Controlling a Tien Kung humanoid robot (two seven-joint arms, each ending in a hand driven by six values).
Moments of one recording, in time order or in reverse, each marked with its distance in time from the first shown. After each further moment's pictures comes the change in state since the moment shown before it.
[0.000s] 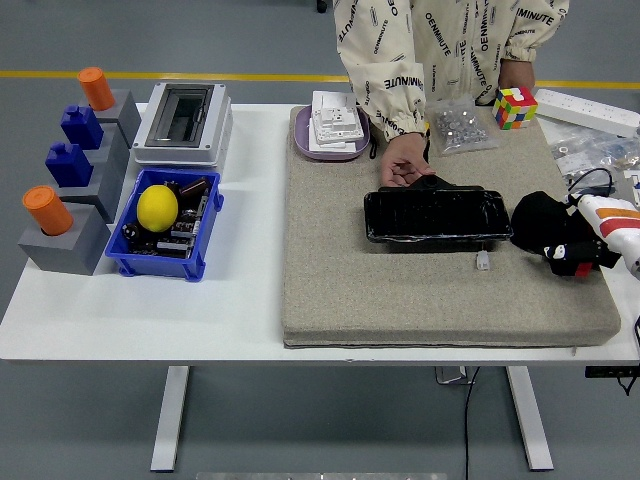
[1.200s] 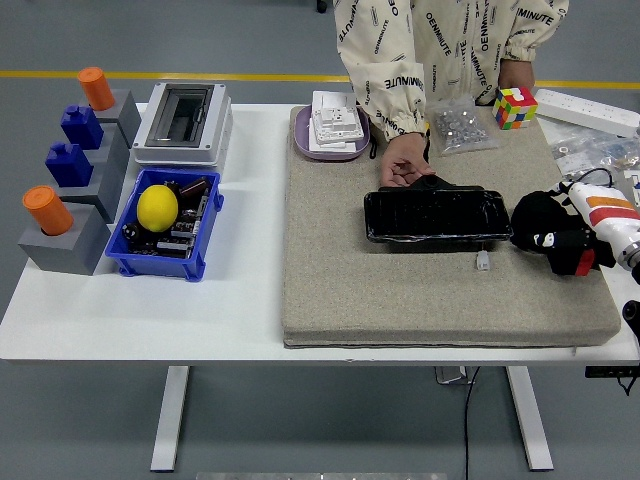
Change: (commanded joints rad) left arm -0.004 -0.001 0.004 0.000 -0.001 -0.001 0.001; right arm 0.028 0.057 0.043 -0.020 -0.022 -0.014 -0.002
